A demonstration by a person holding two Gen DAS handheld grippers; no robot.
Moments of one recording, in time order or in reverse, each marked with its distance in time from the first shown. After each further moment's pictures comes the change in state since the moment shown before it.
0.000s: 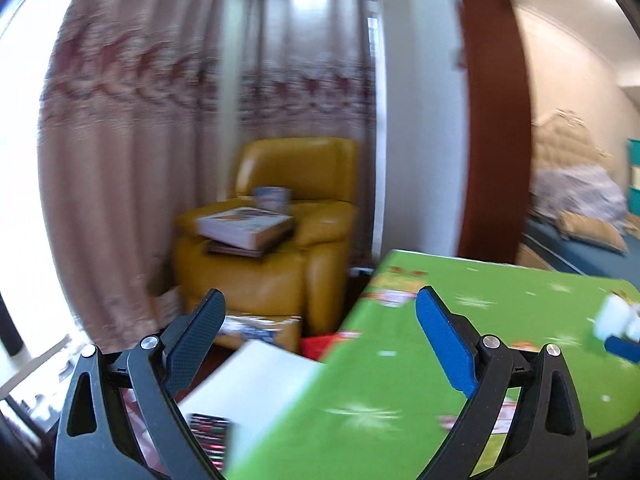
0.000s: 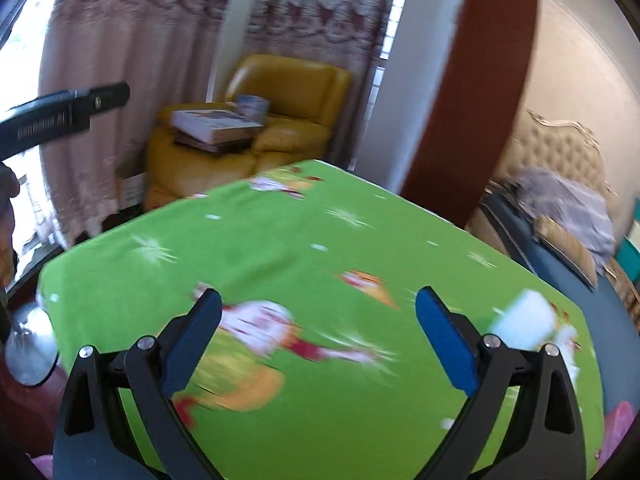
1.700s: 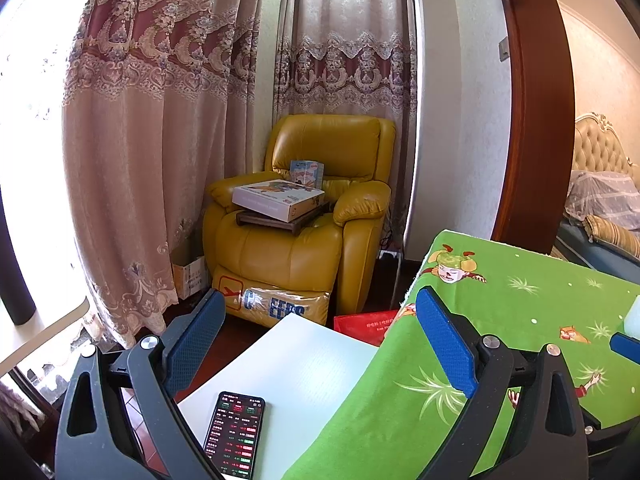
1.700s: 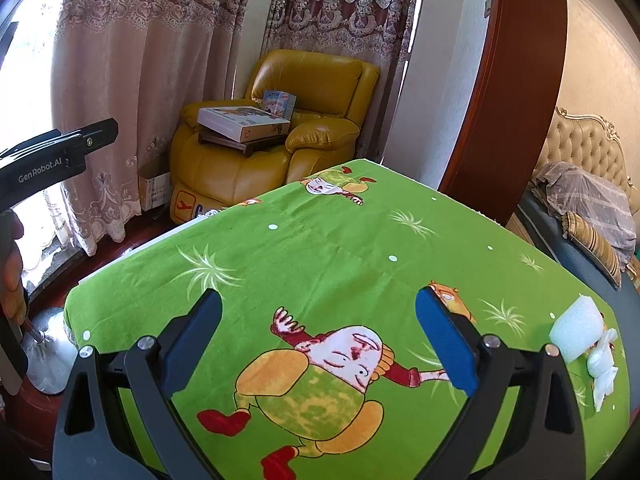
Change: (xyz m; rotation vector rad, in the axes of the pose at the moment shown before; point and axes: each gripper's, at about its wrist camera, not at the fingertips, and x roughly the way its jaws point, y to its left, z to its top) left arm 0.021 0.052 -0.032 -0.056 0.082 0.059; right arm 0.027 0.052 0.018 0.021 0.024 0.071
